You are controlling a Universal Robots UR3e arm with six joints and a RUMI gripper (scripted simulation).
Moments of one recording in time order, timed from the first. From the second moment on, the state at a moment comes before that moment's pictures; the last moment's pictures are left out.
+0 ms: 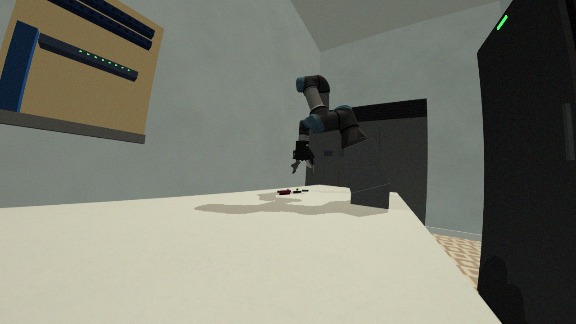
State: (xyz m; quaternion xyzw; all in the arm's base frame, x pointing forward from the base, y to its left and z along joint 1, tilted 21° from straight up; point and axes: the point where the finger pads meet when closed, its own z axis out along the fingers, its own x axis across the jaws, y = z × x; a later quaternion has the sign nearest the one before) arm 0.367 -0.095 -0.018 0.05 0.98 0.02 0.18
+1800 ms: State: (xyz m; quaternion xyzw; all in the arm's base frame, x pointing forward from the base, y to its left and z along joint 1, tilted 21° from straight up) arm 0.409 -0.105 -0.018 -0.24 0.95 -0.03 0.18
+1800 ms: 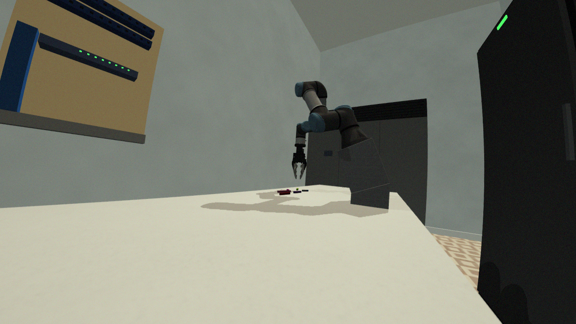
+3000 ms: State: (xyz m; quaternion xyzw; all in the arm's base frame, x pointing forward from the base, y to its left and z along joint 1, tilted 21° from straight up) arm 0.411 -0.103 -0.026 -0.24 0.95 -0.03 0.18
